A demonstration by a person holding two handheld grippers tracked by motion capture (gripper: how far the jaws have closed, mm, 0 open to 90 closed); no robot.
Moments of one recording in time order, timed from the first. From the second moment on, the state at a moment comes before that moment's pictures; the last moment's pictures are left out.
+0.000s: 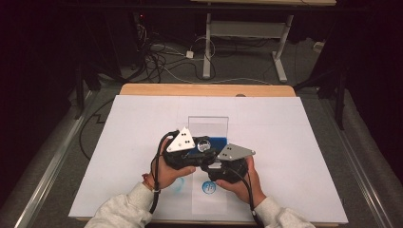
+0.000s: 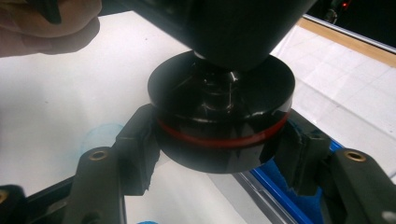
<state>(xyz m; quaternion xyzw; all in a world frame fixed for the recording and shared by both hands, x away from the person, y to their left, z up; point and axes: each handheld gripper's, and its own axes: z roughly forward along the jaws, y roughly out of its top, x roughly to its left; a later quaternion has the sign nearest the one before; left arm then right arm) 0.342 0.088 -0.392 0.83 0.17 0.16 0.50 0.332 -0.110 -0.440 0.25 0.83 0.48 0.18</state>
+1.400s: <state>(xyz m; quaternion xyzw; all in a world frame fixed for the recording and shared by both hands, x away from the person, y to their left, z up) 0.346 0.094 -0.404 0.81 0.20 0.08 0.54 0.325 -0.112 -0.440 0.22 0.83 0.46 0.21</state>
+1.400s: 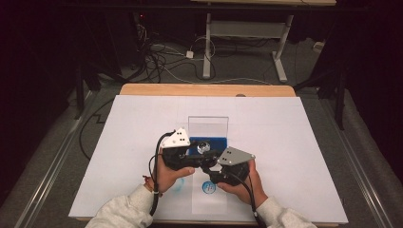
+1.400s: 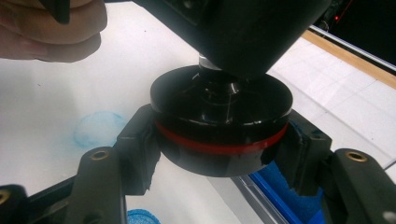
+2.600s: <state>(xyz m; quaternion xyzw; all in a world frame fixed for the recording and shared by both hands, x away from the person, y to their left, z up) 0.336 0.098 -0.390 0.83 0.18 0.13 0.52 0.324 -0.119 -0.446 0.20 0.85 0.44 0.22</state>
